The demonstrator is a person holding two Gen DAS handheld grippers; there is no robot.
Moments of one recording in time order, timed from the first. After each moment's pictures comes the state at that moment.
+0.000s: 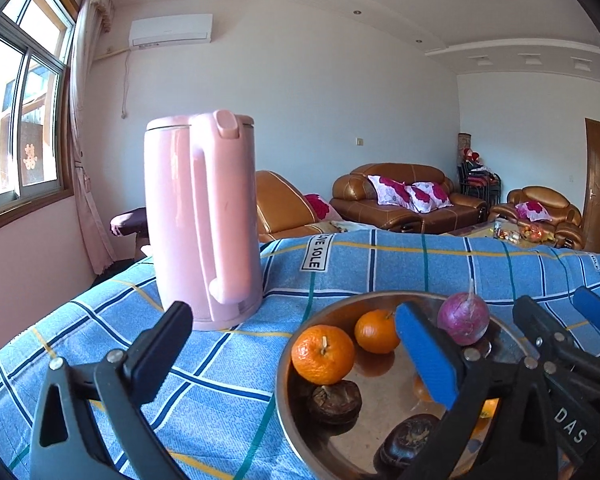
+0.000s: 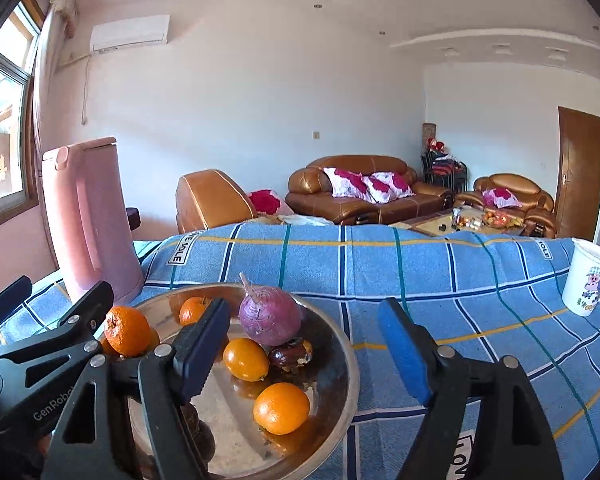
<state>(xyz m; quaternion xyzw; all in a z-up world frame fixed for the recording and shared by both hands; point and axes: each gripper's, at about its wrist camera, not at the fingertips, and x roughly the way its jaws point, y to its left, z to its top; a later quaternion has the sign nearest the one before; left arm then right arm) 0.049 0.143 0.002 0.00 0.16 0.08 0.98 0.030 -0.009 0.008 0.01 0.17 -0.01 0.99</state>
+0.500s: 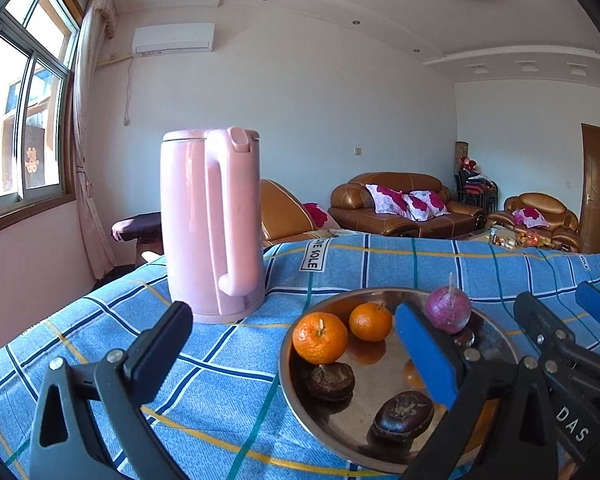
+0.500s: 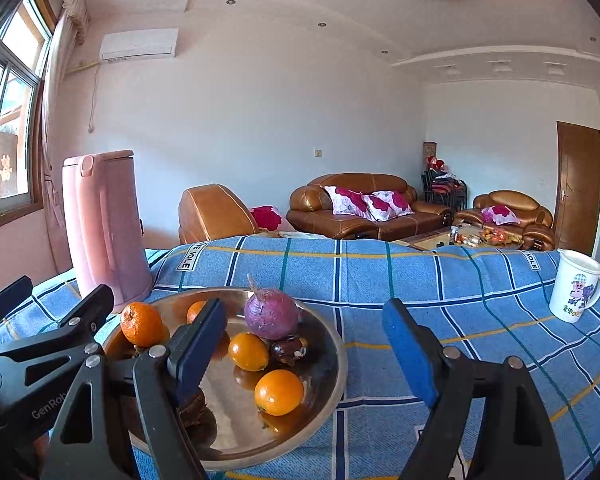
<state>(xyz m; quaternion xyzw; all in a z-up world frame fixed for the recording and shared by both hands) 0.014 0.139 0.004 0.00 0.14 0.07 0.99 -0.003 -0.015 0.013 0.00 0.14 -0.01 0.99</state>
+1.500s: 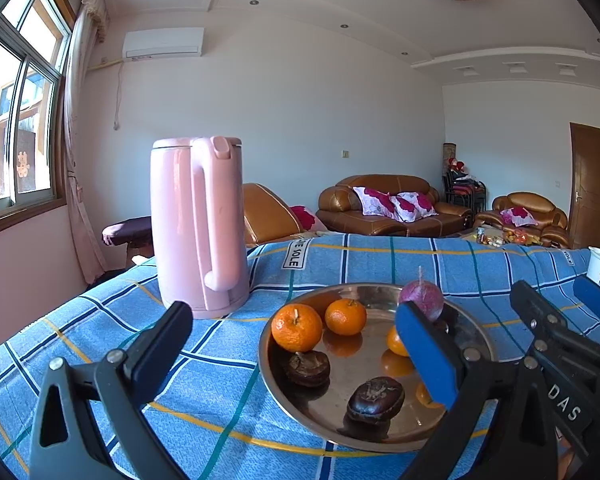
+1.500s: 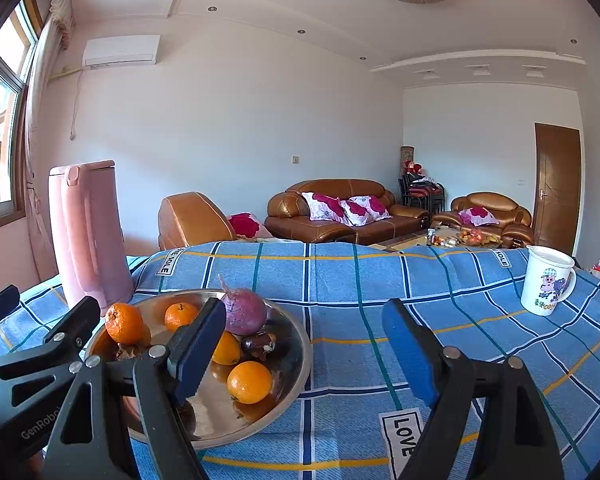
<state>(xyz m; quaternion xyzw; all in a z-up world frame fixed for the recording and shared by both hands) -0.007 0.124 0.007 0.00 0.14 0.05 0.99 -0.025 -0.027 0.014 0.01 0.13 -0.05 0.99</state>
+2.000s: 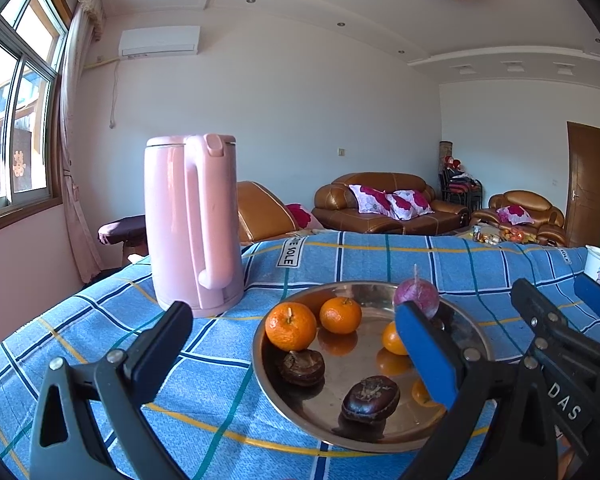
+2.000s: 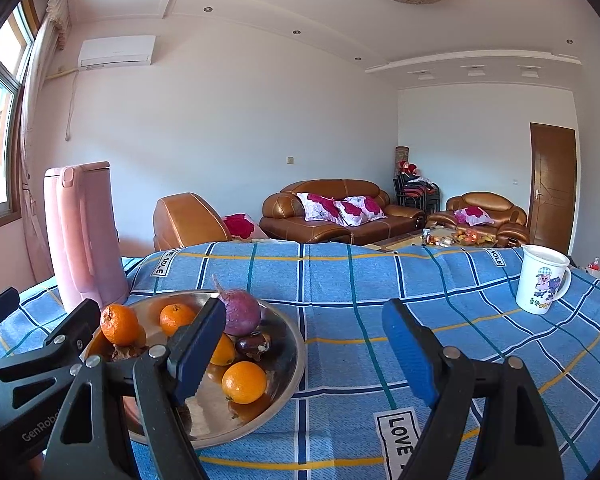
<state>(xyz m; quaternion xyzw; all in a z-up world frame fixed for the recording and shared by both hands) -0.005 0.121 0.007 0.00 0.14 0.04 0.99 -0.030 -0.028 0.014 0.01 0.13 -0.06 0.99</state>
